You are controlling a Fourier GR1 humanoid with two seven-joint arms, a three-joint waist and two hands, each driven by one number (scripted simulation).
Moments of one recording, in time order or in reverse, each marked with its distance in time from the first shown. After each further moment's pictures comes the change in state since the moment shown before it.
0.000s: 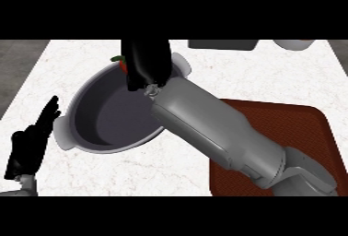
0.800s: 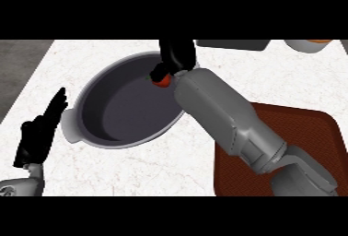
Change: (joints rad) left arm -0.077 -0.011 -0.008 0.050 -0.013 -0.014 -0.011; right arm -0.010 0.001 -0.102 0.358 -0.280 -0.077 -0.367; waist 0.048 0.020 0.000
